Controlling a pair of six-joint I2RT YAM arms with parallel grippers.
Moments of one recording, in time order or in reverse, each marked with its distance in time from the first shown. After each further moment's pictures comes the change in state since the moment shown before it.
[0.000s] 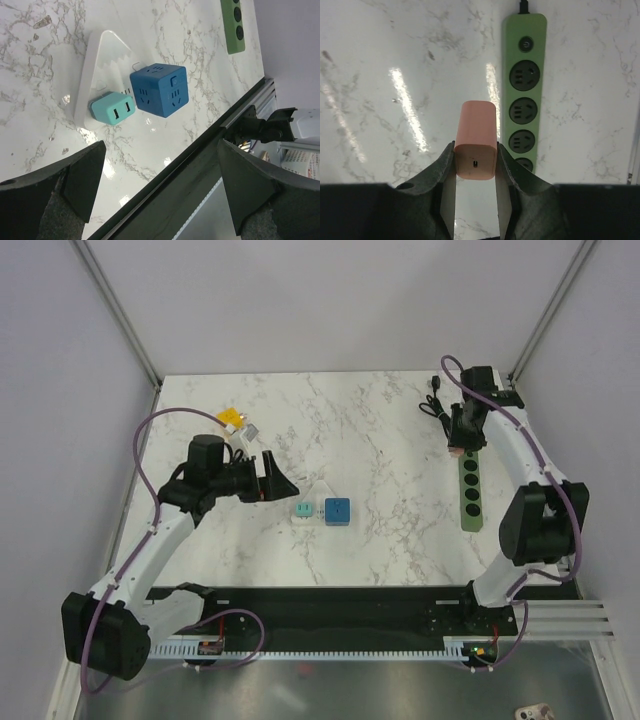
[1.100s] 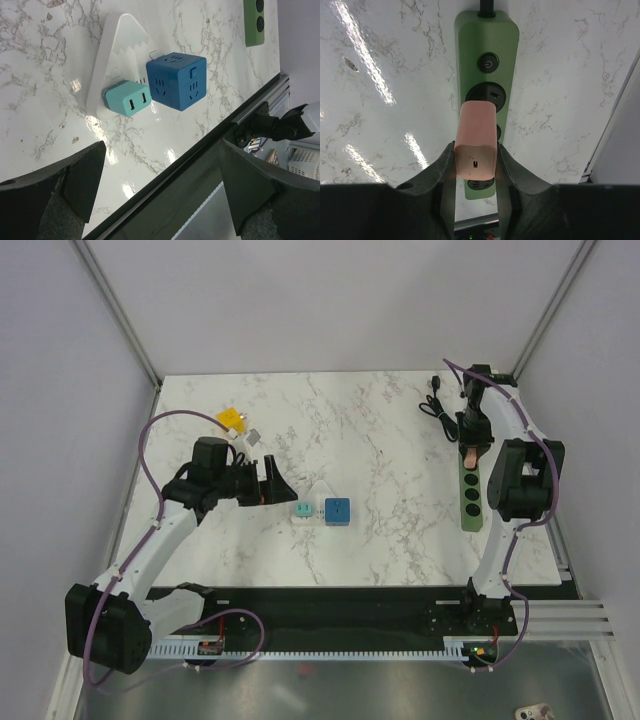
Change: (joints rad) left arm 0.000 0.039 -0.010 -0.050 -0.035 0.036; right arm -0.114 0.420 0.319 -0.255 0.069 -0.167
